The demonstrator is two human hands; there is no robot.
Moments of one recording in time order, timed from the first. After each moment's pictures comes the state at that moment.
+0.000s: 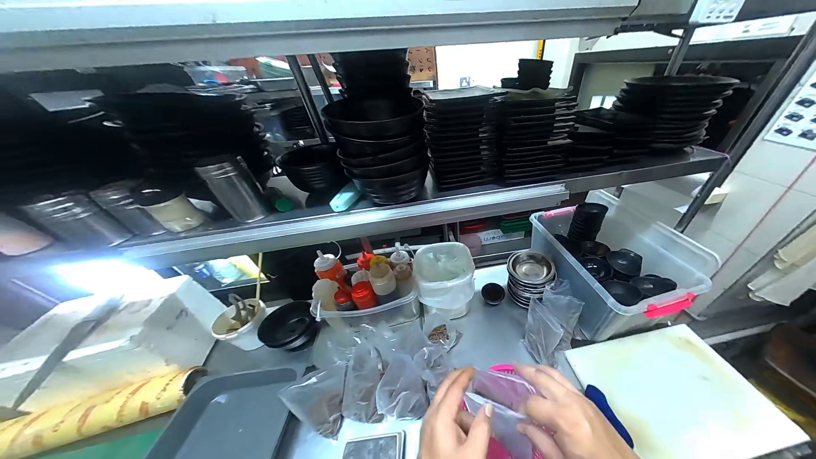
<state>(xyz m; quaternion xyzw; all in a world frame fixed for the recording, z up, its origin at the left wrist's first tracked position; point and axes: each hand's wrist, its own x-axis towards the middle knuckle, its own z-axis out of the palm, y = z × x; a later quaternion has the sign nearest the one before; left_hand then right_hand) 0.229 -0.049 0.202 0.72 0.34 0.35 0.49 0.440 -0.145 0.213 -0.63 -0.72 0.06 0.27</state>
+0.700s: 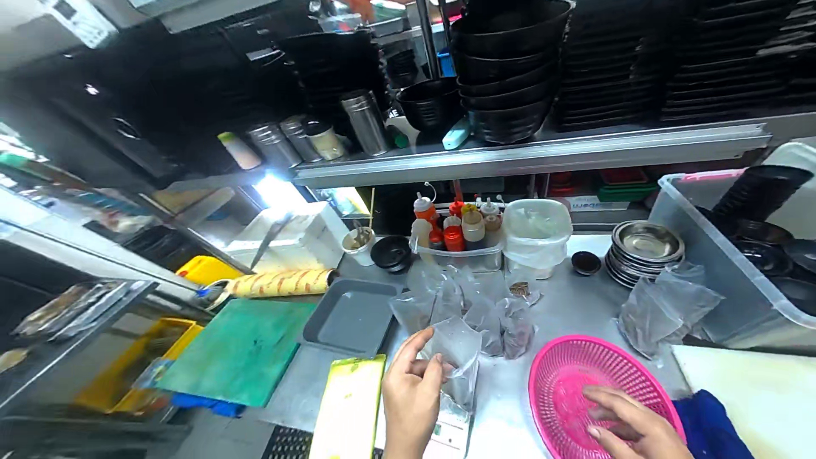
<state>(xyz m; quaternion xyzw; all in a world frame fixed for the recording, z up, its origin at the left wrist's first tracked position) 0.081 -0.024 0.188 0.56 0.51 0.54 0.38 0.415 -0.157 0.127 -0.59 -0.62 0.35 0.38</state>
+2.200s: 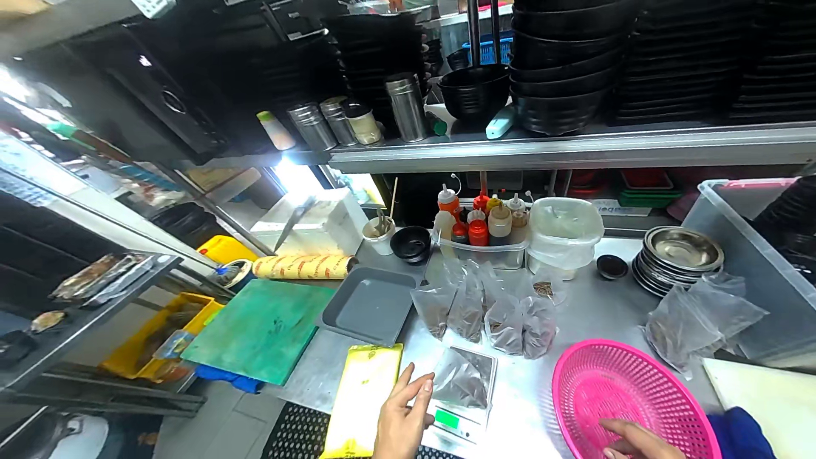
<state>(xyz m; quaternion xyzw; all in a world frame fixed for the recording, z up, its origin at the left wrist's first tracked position) -0.026 -0.048 0.102 0.54 0.64 0.35 0.42 0.392 -0.169 0.075 -0.66 -0.62 0.35 0.27</state>
